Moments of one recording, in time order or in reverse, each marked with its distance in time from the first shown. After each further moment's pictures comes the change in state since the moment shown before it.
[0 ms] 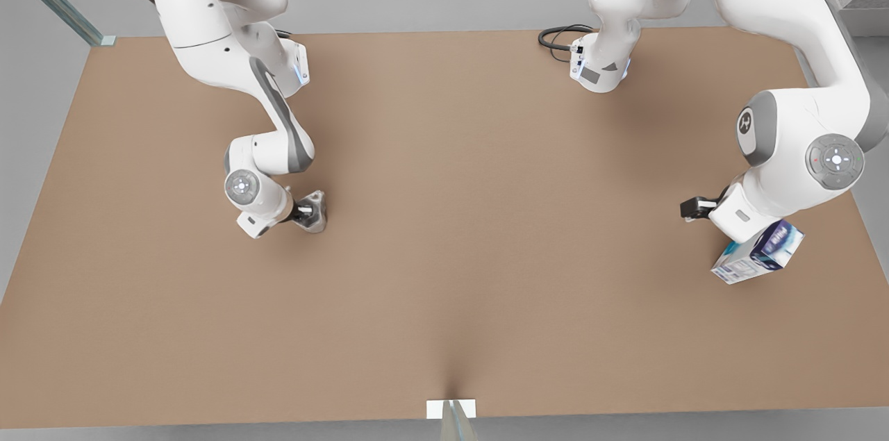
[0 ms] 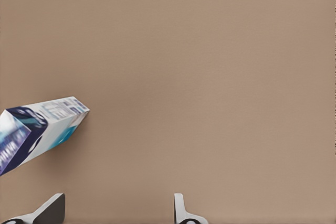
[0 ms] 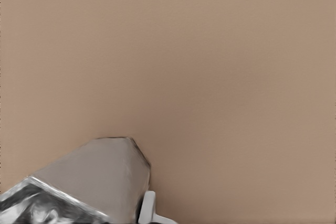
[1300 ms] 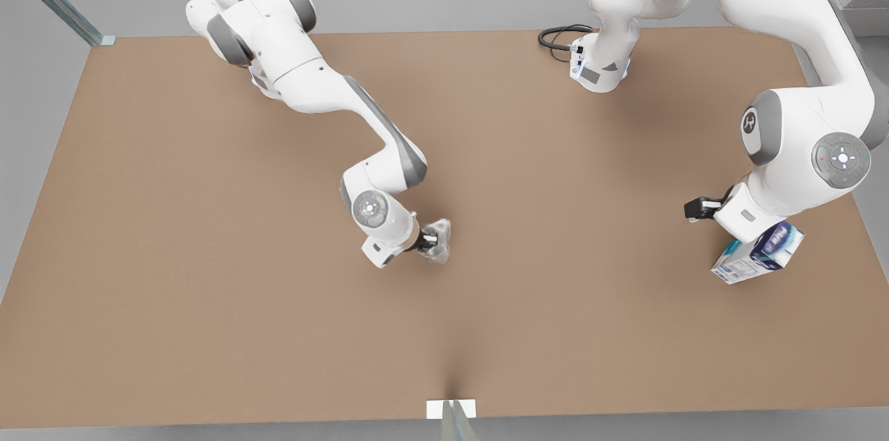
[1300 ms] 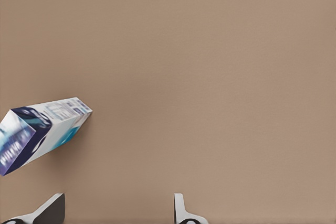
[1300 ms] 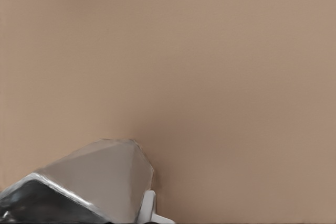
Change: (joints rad) left arm 0.000 -0.002 0.012 0.000 -0.004 0.006 0.002; right arm 0.360 0.482 0.005 0.896 0.206 -0.185 0.351
